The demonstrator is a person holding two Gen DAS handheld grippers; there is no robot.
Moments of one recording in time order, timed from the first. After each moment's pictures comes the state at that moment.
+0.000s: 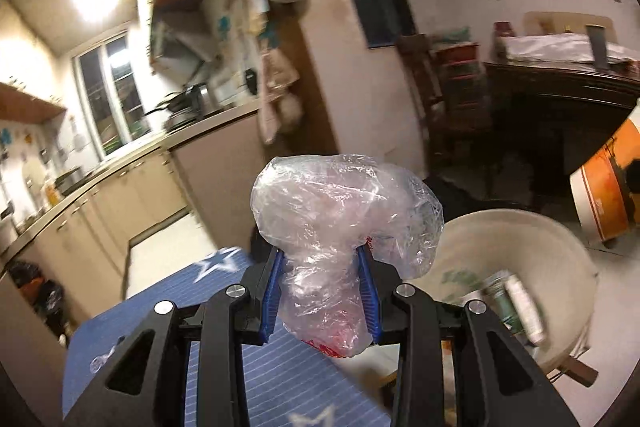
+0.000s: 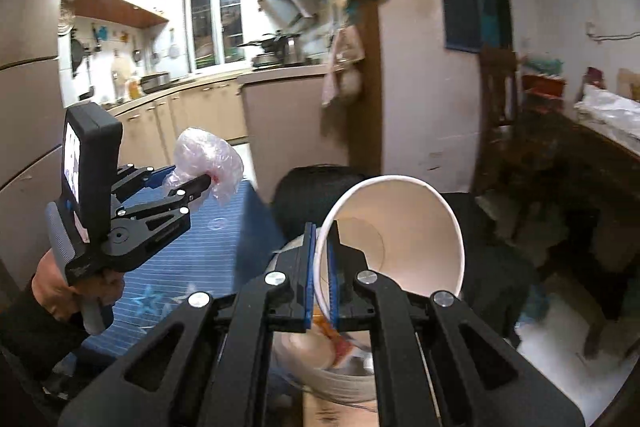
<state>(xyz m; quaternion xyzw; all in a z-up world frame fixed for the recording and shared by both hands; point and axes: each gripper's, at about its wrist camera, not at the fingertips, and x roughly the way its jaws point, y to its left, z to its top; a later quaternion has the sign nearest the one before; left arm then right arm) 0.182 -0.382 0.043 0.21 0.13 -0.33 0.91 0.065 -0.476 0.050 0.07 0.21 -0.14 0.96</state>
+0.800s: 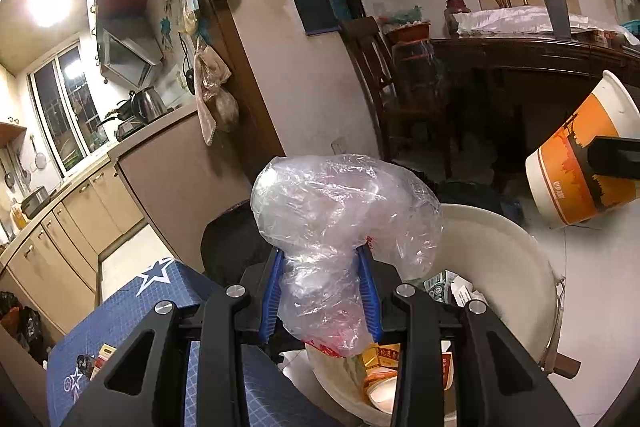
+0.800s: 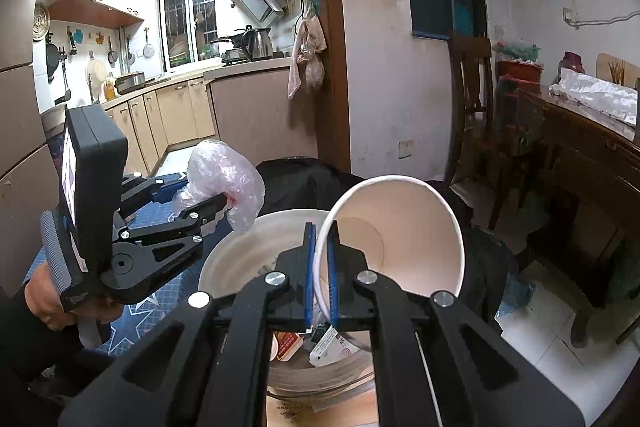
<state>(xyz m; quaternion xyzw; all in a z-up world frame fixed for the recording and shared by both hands) 0.154 -0.465 0.009 0.25 0.15 -0.39 0.88 0.048 -0.521 0.026 0.08 0.22 -0.17 0.96</state>
